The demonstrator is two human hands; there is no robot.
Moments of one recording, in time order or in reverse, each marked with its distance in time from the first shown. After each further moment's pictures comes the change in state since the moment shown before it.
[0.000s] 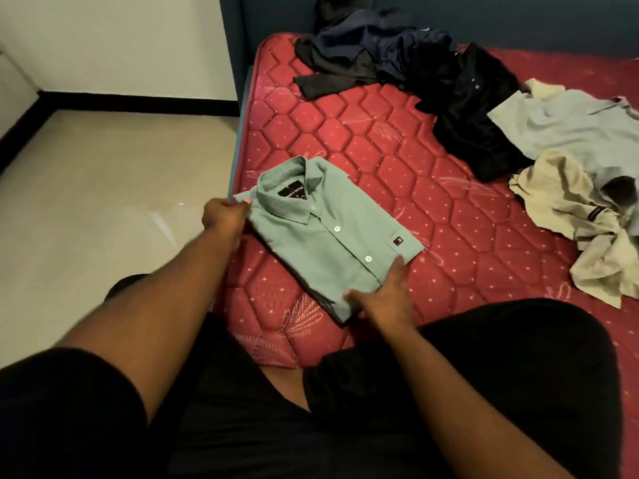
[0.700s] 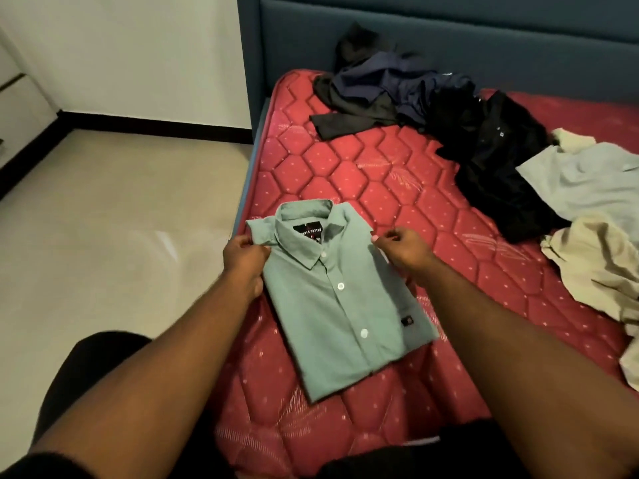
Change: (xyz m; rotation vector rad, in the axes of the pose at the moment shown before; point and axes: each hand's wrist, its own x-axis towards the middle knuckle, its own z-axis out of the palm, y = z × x) left_hand 0.037 0.017 0.058 -0.355 -0.052 -0.071; right_hand 0.191 -0.115 -0.042 0.089 -0.104 -0.238
